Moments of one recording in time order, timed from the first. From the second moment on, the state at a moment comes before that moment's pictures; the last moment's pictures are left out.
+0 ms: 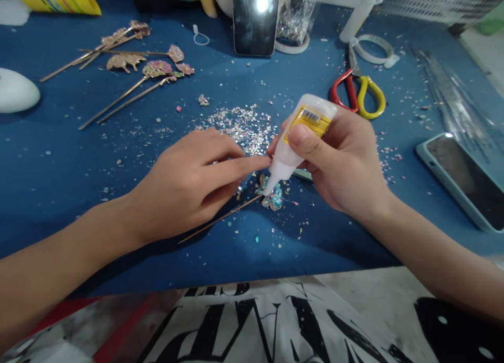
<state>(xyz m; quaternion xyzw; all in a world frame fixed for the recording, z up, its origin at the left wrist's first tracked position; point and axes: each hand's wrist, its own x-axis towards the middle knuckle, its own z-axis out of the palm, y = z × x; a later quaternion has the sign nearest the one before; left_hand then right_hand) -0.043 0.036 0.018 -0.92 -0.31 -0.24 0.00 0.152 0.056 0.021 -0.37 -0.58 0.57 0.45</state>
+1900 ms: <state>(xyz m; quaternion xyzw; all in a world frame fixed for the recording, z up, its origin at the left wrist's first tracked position) -0.043 0.033 0.017 -0.92 -0.31 -0.23 0.03 0.161 0.061 0.012 -0.42 -0.65 0.44 0.45</state>
